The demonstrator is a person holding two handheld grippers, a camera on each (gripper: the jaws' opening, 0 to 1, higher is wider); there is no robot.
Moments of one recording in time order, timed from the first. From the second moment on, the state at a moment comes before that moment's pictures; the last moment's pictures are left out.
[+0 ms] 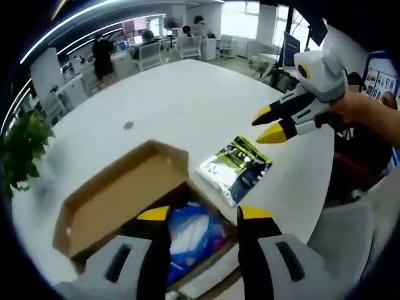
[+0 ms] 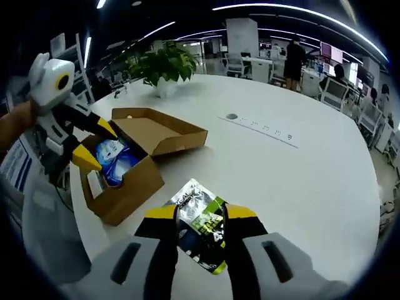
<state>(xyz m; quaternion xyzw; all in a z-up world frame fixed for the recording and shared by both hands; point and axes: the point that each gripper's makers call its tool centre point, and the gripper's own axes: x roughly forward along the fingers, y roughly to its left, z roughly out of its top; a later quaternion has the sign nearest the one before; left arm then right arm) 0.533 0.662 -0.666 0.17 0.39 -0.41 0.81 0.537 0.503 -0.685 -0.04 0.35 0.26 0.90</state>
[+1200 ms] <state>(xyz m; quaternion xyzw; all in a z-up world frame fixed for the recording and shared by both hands) 0.543 0.803 -0.683 0.12 0.41 -0.34 0.84 0.531 0.635 -0.671 0.00 0.34 0.34 0.88</state>
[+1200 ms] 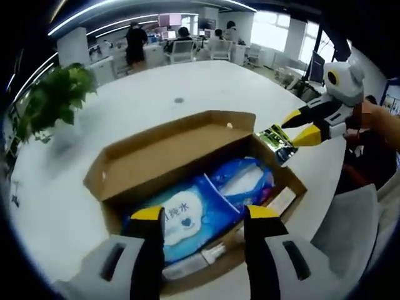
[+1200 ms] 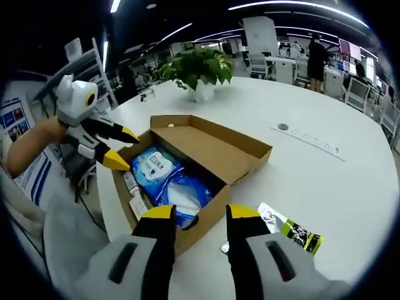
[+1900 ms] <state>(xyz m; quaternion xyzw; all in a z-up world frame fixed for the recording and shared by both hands) 0.542 0.851 -0.689 0.10 0.41 -0.32 0.85 0.547 0.706 -0.690 -0.01 0.35 0.38 0.86</state>
